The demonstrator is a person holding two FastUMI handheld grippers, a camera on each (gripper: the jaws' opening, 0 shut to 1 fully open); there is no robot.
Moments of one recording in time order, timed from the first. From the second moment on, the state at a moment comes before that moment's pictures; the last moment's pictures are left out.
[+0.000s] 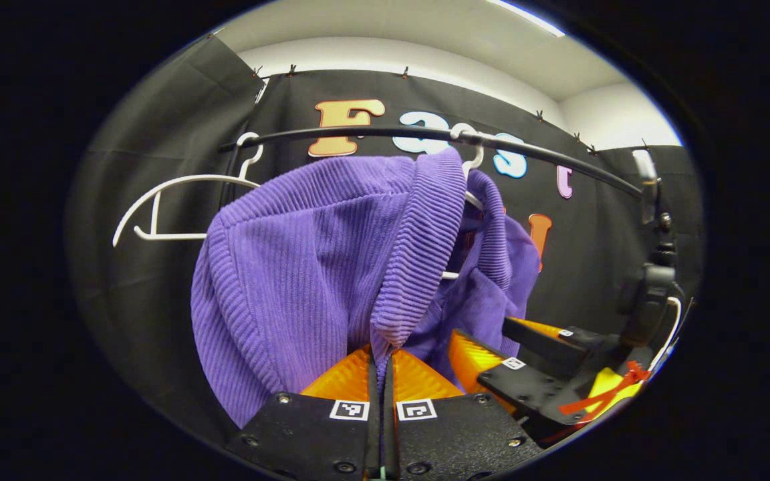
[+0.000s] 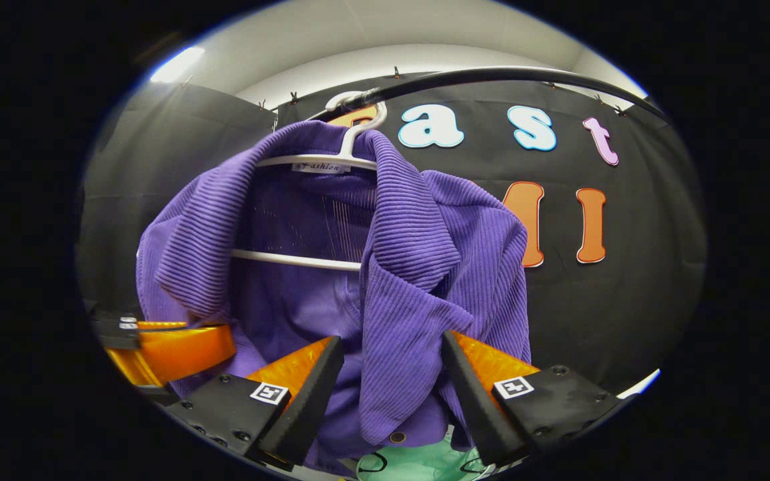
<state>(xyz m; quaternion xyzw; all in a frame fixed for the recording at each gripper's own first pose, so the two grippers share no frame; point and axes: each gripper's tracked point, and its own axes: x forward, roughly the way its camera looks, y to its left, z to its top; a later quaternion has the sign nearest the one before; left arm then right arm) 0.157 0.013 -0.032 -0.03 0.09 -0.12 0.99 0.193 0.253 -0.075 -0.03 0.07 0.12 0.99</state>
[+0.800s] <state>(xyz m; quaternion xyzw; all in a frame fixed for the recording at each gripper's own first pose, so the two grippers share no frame) 0.158 0.099 0.027 -0.02 0.05 -0.06 1.00 0.228 0.209 -0.060 0.13 0.11 0.20 0.96</state>
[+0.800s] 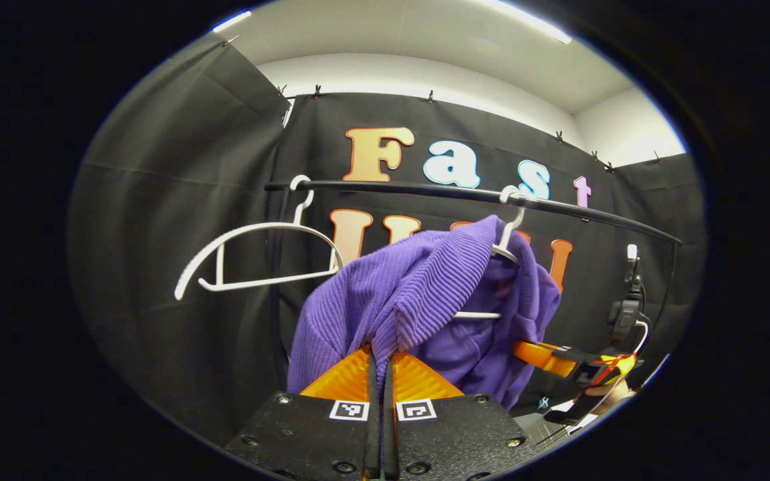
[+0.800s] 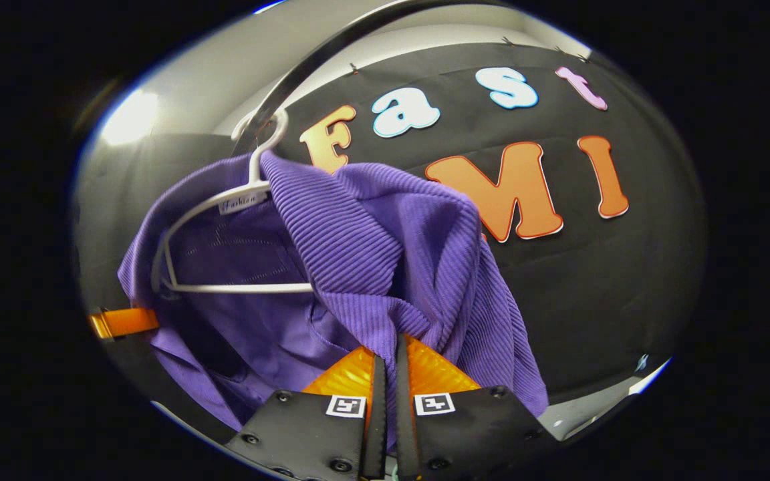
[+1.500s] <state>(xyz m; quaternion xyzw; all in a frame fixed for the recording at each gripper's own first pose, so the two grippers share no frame) 0.170 0.139 0.074 -0.06 0.01 -0.05 1.00 0.234 0.152 0.029 0.39 0.09 0.34 0.85</state>
